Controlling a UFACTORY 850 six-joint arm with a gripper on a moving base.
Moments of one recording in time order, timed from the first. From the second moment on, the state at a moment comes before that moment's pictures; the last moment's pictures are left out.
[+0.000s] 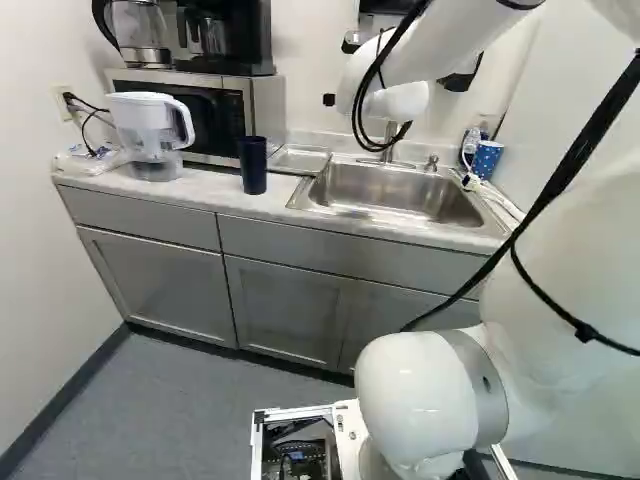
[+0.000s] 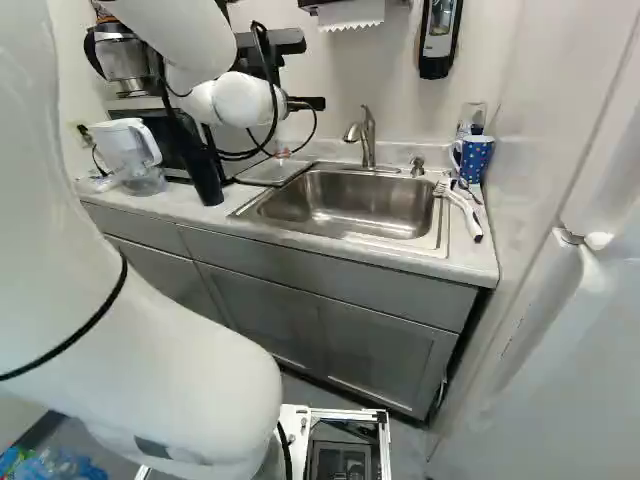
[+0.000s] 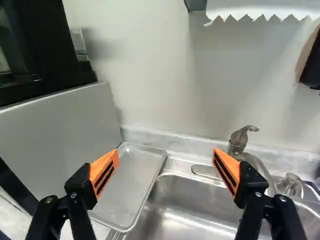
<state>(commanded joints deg) -1.7 7.9 -49.5 0.0 25.4 0.0</state>
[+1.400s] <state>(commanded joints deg) -7.4 -5.7 -62.9 0.0 24.5 0.0</state>
